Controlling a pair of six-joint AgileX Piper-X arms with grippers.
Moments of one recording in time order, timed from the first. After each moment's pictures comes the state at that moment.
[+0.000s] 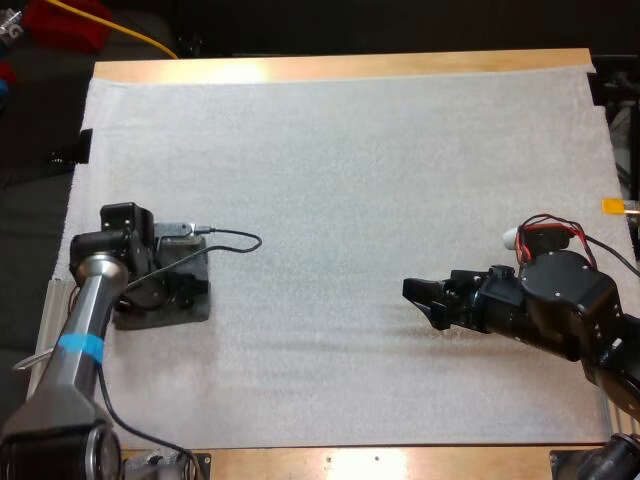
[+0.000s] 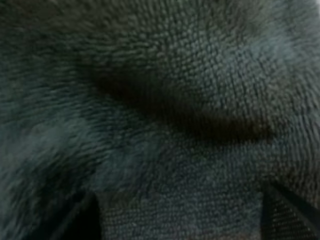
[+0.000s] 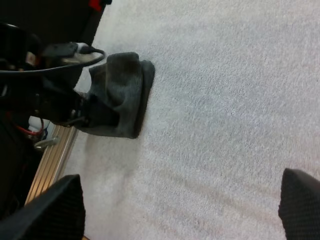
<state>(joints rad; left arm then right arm) 0.15 1.47 -0.85 0.97 -0.02 -1.68 0.74 0.85 -0.91 0.74 -0.15 -1.19</state>
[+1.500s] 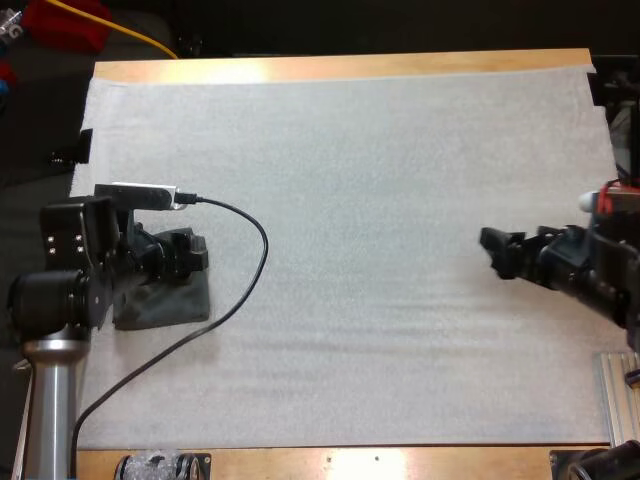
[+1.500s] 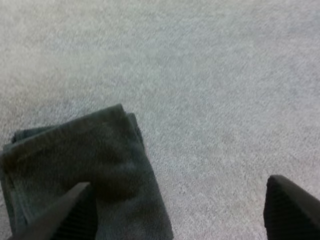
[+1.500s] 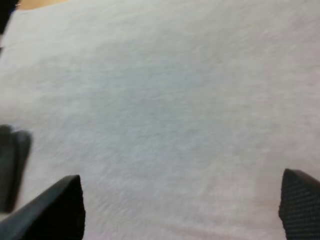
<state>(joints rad) 0.06 0.98 -1.06 1.10 0.17 -1.71 0.32 0.85 -0.96 0.87 -0.13 -1.49</state>
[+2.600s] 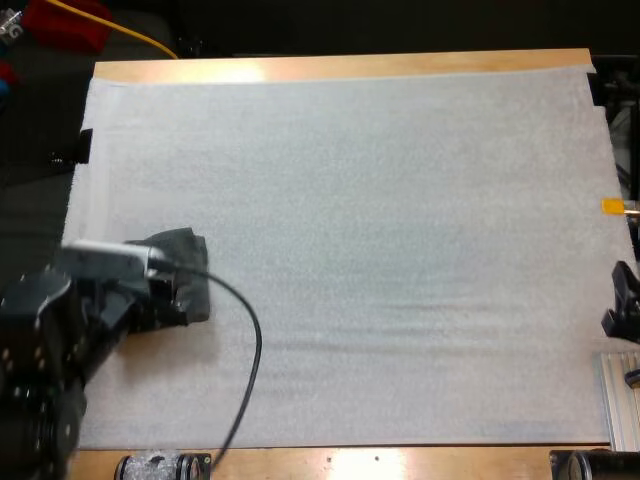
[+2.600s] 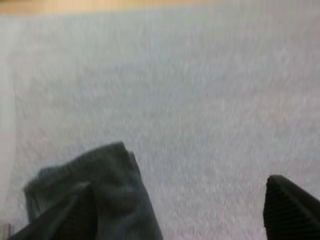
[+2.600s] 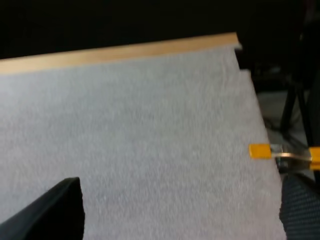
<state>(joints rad) 0.07 0.62 -1.06 1.15 0.19 -1.72 -0.03 0.43 -0.99 1.08 -0.02 -1.81</state>
